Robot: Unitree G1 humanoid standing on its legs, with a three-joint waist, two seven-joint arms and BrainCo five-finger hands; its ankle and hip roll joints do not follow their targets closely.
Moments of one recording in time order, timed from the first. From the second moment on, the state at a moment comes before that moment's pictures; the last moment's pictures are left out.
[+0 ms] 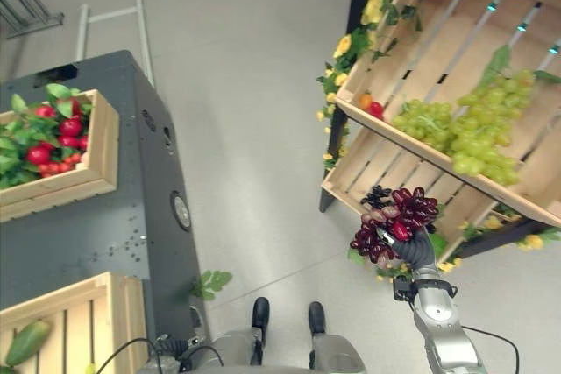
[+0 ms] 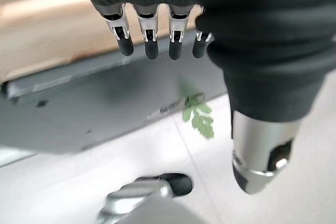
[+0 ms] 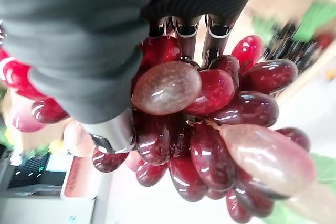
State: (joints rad) left arm -0.05 0.16 -0.08 1.25 -0.03 0.01 0.36; right arm 0.18 -0.43 0.06 0.08 0.19 -0.08 -0.18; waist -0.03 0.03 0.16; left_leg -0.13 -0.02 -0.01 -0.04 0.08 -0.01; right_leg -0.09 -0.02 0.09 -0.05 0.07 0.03
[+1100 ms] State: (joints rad) left arm 0.00 0.20 -0.08 1.18 0.08 0.04 0.28; right arm 0.15 -0.41 0.04 -0.08 0.19 -0.06 -0.13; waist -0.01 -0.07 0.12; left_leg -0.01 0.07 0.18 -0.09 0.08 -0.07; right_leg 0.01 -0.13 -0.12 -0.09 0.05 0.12
